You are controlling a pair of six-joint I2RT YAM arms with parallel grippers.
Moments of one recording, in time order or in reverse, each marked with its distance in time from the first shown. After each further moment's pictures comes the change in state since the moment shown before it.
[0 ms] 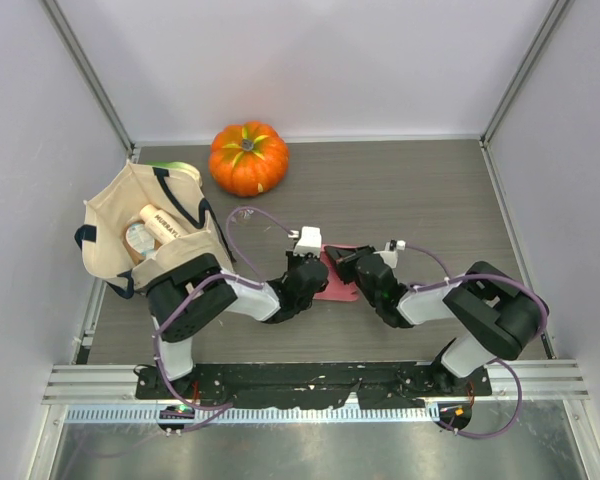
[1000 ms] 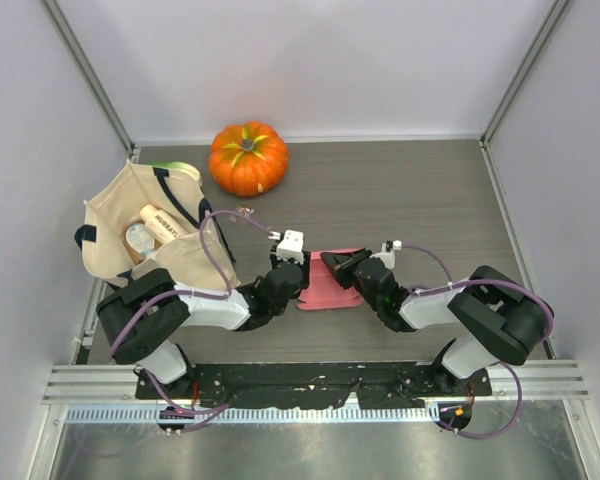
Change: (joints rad) left arm 0.034 -0.316 -0.230 -0.051 0.286 -0.034; right arm 0.028 -0.035 -0.026 0.005 -0.039 -0.073
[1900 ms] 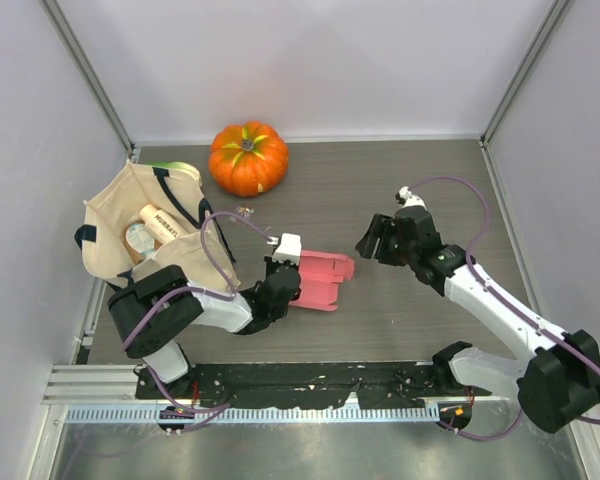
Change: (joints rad) left arm -0.008 0.093 -0.014 0.143 -0.210 0.146; right arm -0.324 -0.430 0.414 -1.146 -0.283 -0.949
